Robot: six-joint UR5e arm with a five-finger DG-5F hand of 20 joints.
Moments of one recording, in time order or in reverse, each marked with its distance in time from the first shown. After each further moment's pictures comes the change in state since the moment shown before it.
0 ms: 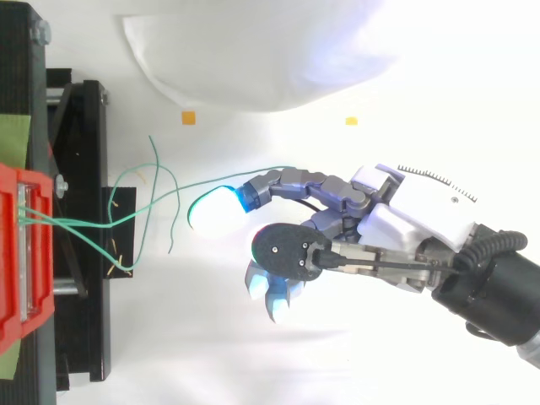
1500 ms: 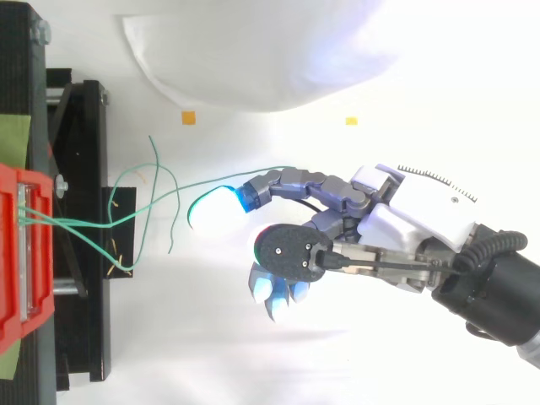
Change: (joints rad) arm 0.000 0.000 0.000 0.000 0.000 0.000
